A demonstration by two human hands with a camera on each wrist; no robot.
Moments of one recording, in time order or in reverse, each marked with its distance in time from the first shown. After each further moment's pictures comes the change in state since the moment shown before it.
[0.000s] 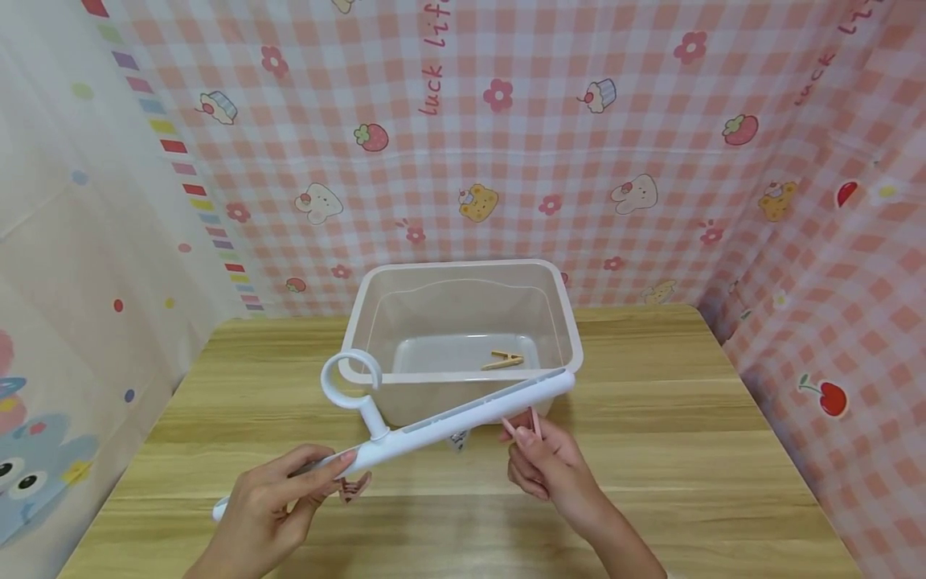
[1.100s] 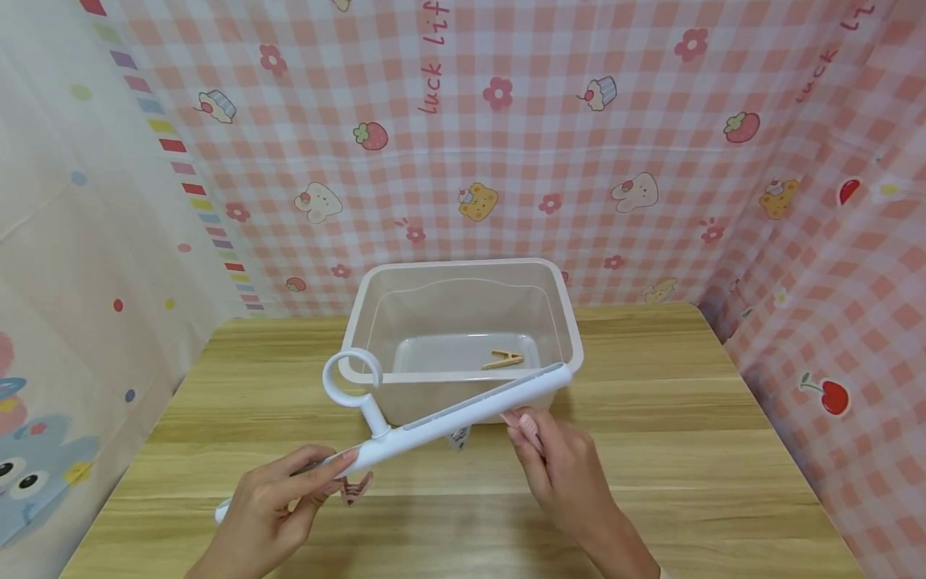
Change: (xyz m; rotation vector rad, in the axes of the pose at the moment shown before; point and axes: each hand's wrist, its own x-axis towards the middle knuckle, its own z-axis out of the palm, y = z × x) left_hand -0.001 -0.001 0.001 -0.030 -0.030 -0.026; right_hand 0.002 -0.001 0.005 -1.385 0.383 -0.351
